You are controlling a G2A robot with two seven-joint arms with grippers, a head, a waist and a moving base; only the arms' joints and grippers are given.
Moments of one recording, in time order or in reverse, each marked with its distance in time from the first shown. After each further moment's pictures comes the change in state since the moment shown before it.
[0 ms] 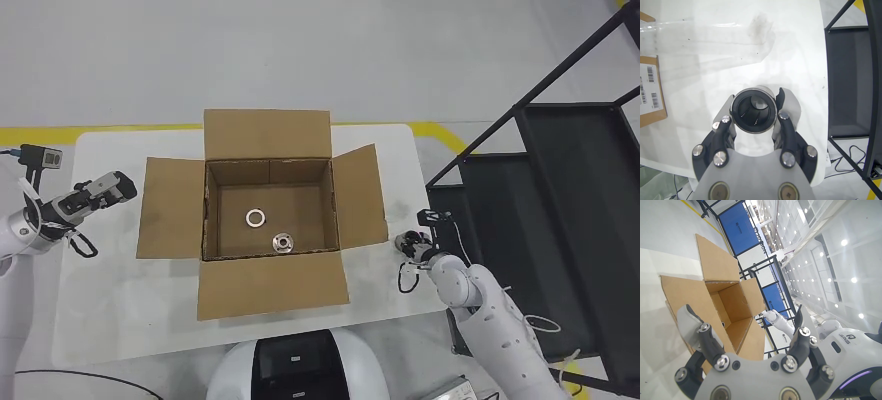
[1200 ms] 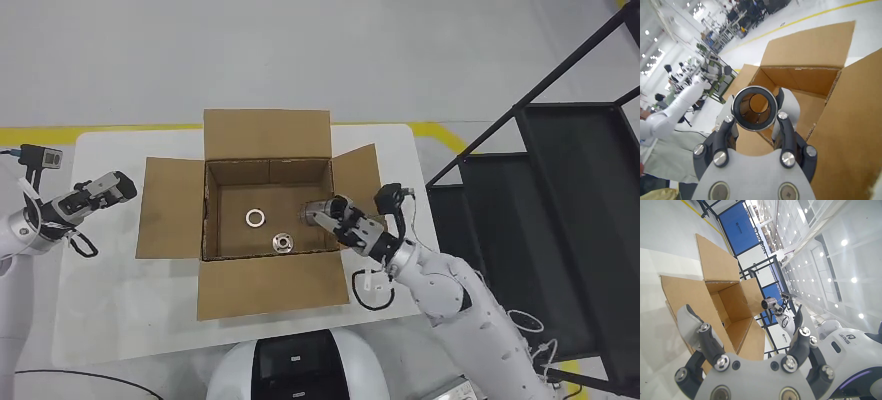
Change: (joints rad) left arm 0.000 0.000 0.000 0.000 0.000 0.000 0.000; right arm 0.049 -0.036 -0.184 -0.376 0.217 -0.443 -0.155
